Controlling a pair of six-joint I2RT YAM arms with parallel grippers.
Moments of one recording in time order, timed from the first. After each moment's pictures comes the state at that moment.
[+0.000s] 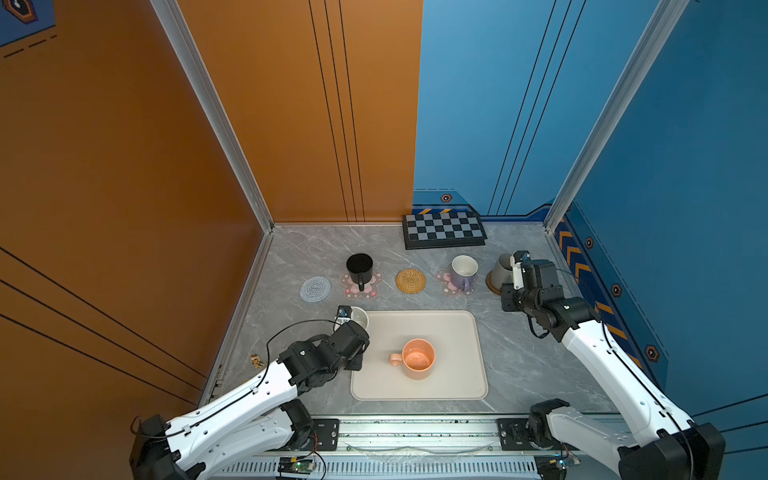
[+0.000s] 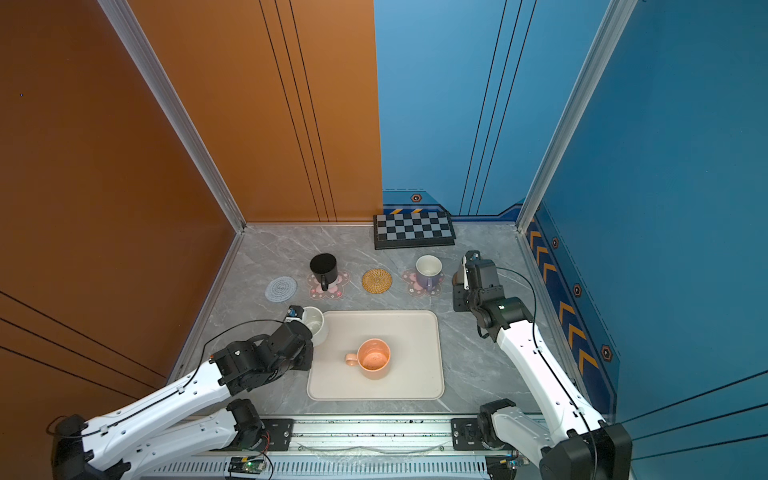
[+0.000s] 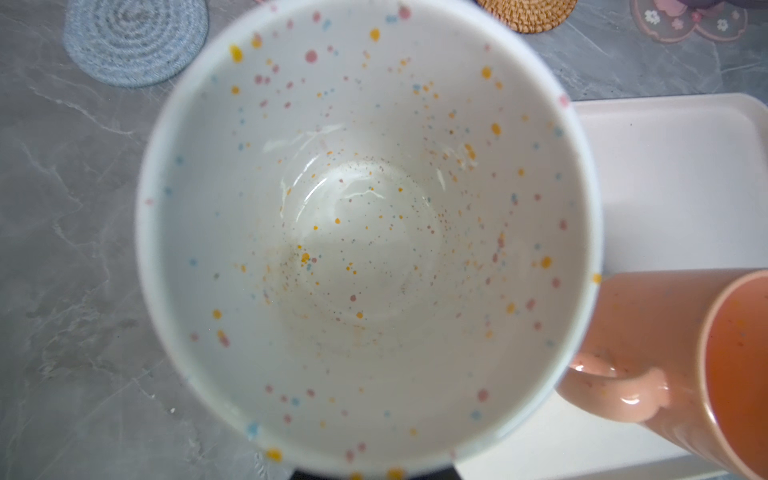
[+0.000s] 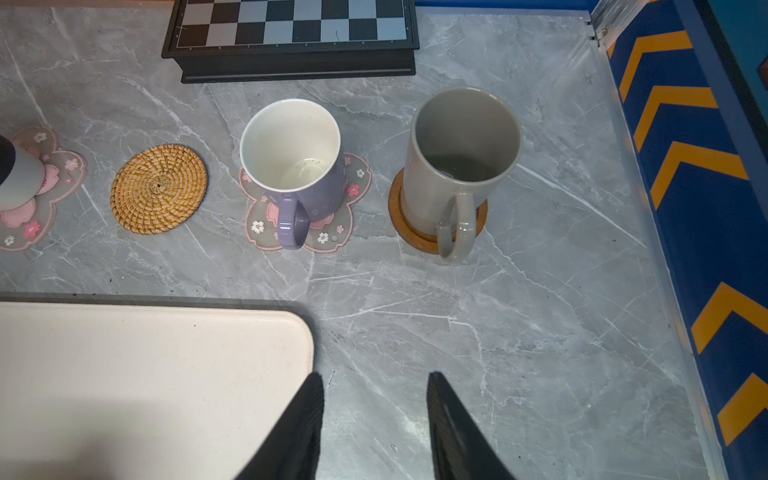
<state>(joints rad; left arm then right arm) -0.81 0.88 0.69 -0.83 -0.35 -0.68 0.24 1.09 0.95 -0.67 0.14 0.16</state>
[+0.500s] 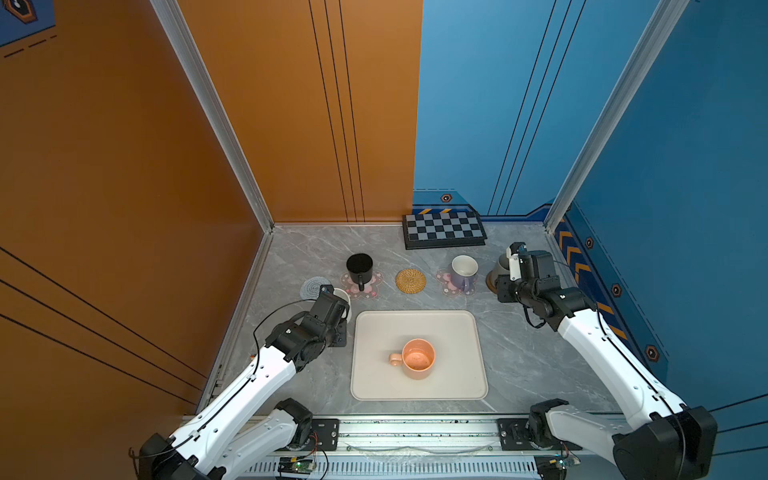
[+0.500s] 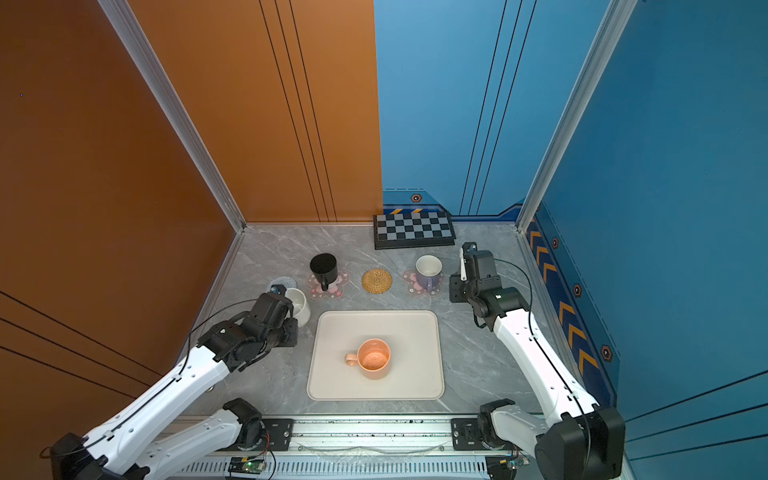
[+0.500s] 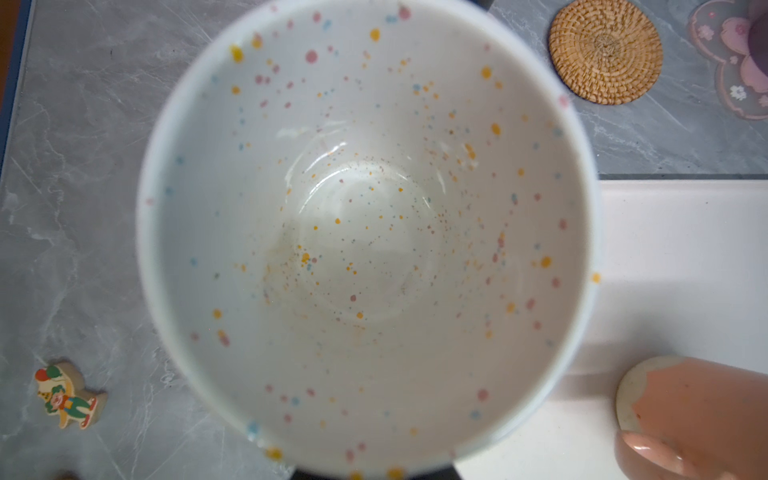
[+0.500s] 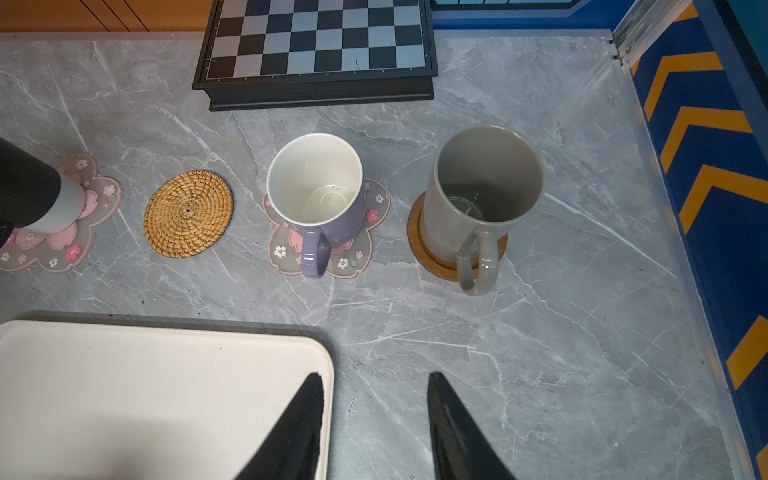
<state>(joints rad) -0.46 0.94 0.81 -0.86 -0.26 -0.43 0.24 1.16 1.02 -0.64 0.10 0.17</state>
